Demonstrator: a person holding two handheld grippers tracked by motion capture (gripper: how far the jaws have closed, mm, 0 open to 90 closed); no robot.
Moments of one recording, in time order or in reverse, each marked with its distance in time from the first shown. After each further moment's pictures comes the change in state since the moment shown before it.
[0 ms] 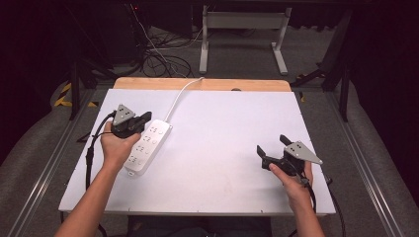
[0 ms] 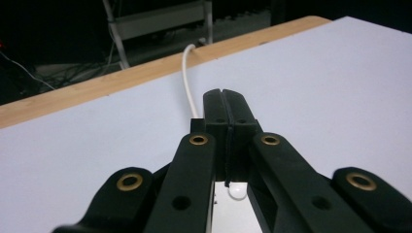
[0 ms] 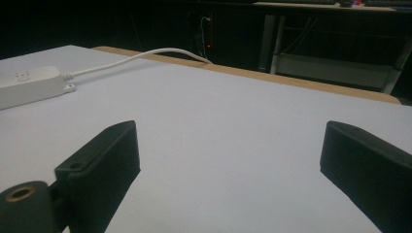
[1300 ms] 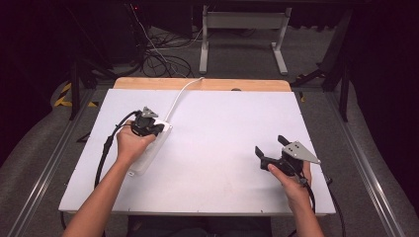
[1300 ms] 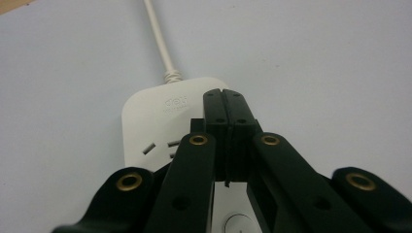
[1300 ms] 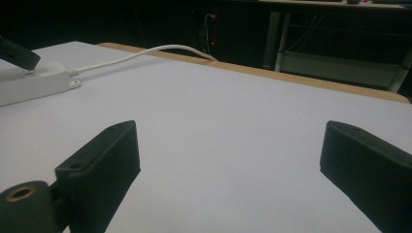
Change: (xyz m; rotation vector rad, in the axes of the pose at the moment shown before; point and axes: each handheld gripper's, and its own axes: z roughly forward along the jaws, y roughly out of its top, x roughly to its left) left arm -0.009 -0.006 0.051 0.372 -0.057 0.032; right arm 0.003 0.000 0.002 0.008 0.018 -0.006
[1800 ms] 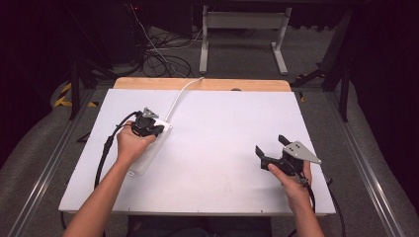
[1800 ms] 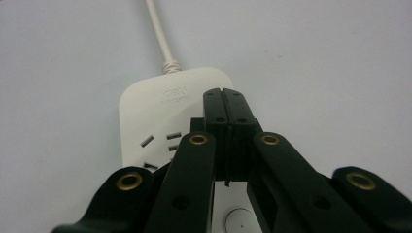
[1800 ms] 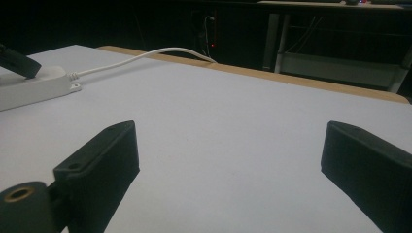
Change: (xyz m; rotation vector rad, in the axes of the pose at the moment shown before) left arm 0.000 -0.002 0.002 0.028 -0.002 0.002; right arm -0.001 0.001 -0.001 -0.008 -0.002 0.010
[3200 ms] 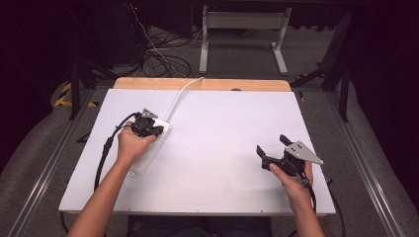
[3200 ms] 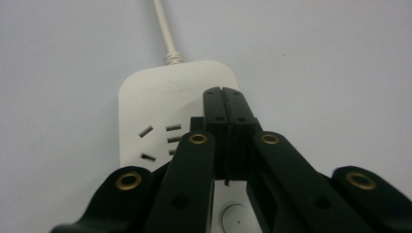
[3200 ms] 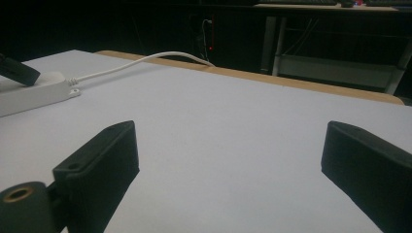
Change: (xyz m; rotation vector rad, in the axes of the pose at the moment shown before) left arm -0.001 -0.003 0.001 0.004 0.009 -0.051; right arm -0.001 0.002 -0.003 -0.009 -0.009 0.010
